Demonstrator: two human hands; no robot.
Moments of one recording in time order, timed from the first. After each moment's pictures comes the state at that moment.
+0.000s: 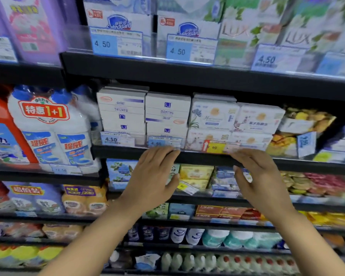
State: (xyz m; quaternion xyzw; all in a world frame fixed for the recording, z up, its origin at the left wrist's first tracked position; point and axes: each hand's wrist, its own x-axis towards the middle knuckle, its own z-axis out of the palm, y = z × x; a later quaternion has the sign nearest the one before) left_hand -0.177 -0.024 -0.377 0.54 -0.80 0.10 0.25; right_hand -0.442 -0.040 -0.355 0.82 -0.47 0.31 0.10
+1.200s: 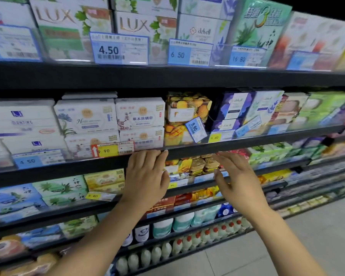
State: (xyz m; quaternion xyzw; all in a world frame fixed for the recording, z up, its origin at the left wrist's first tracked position) left_hand -0.387 -0.070 -0.397 0.47 -0.81 0.18 0.31; right_hand -0.622 -0.010 -0.363 0.73 -0.60 0.30 0.09
